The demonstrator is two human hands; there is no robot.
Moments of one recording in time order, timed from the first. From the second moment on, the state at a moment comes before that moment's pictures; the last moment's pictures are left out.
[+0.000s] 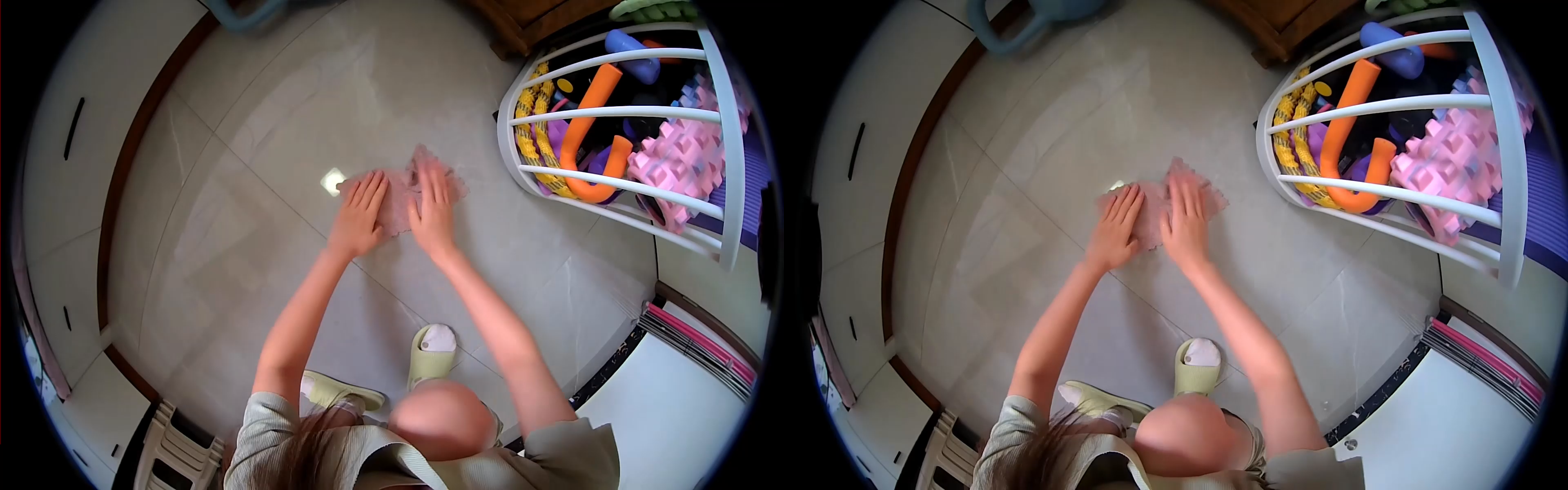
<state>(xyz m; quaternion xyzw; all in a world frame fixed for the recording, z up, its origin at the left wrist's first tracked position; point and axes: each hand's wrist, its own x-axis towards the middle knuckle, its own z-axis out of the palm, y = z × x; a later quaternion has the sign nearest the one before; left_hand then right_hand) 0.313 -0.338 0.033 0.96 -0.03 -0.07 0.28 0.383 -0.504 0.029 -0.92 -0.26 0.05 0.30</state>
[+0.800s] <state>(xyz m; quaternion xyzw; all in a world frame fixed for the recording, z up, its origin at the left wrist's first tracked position) 0.209 -0.389 0.018 0.96 -0.13 -0.11 0.24 0.295 -0.588 0.015 -0.81 -0.53 0.20 0.11</state>
